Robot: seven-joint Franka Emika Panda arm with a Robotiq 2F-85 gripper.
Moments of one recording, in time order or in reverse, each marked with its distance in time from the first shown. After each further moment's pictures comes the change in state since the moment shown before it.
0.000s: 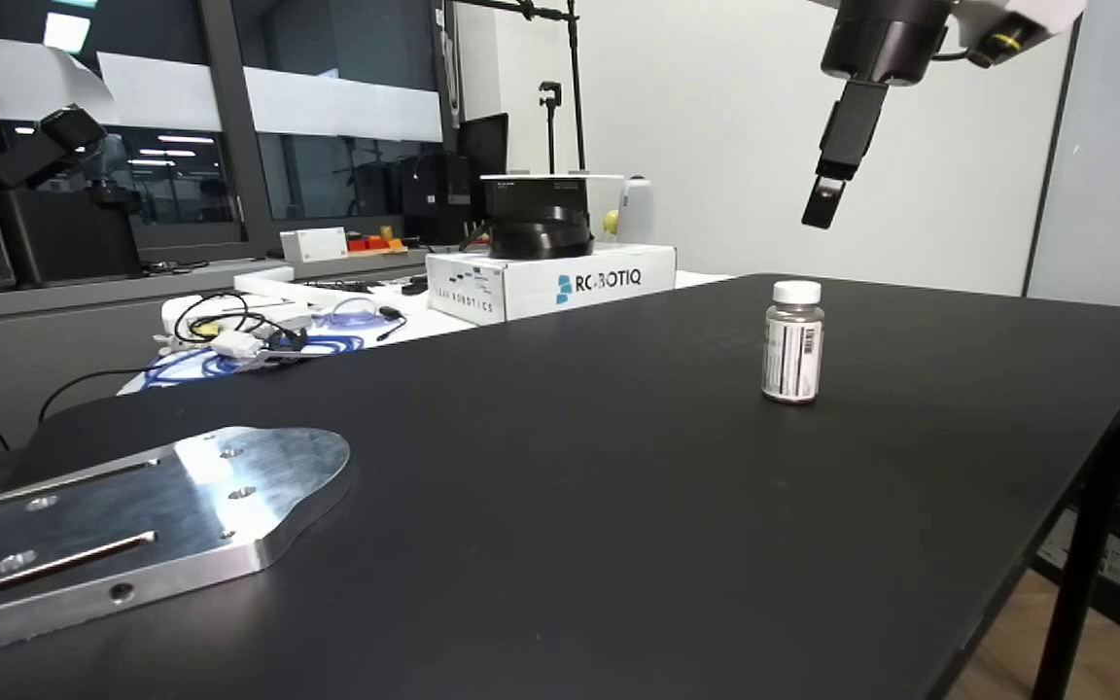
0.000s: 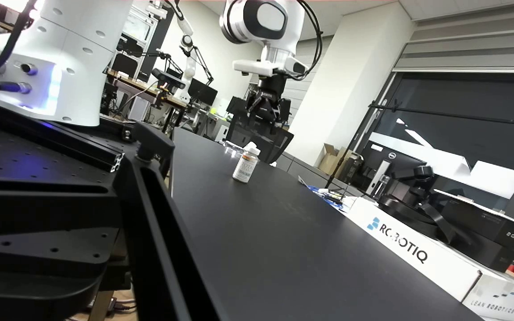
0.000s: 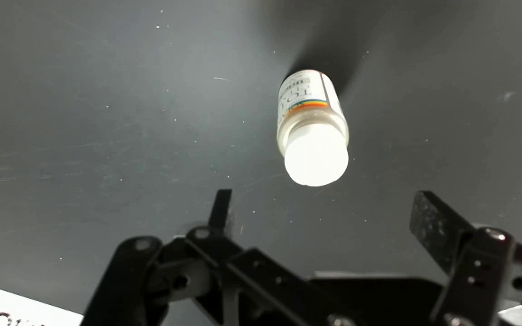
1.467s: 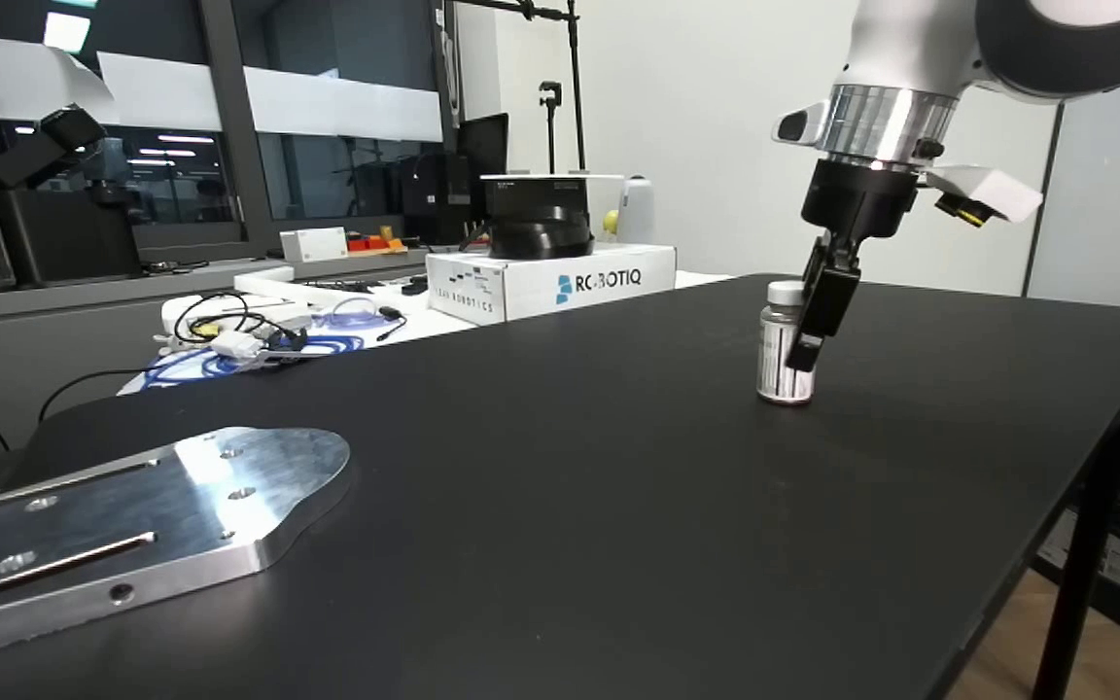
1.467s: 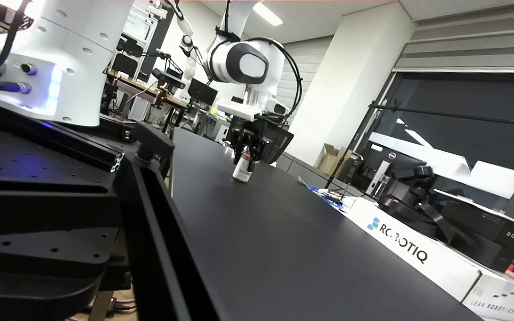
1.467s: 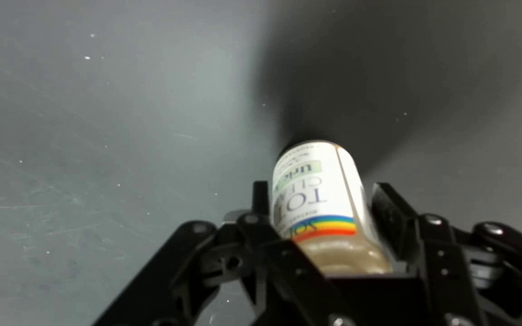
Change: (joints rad) arm 0.119 0.407 -0.097 0.053 -0.044 0.329 0.011
